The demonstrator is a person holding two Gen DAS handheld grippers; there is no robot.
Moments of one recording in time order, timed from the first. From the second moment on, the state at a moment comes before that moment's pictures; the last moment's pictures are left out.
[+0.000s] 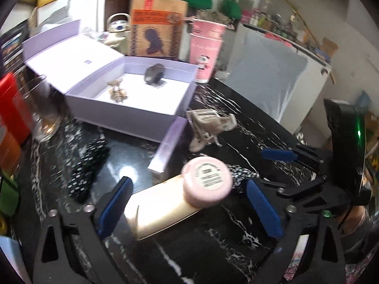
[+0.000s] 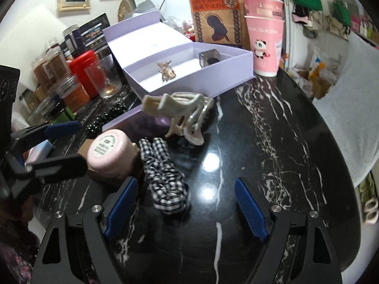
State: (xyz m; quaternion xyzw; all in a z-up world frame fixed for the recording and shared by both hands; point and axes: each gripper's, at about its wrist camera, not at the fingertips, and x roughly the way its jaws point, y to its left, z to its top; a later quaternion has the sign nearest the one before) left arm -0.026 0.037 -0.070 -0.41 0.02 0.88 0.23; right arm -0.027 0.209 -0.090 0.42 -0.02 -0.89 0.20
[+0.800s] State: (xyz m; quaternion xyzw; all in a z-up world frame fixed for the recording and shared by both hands) left arm -0.044 0.053 -0.085 -0.43 0.05 0.87 0.22; right arm -0.046 0.191 -0.104 0.42 0.01 -0.87 0.25
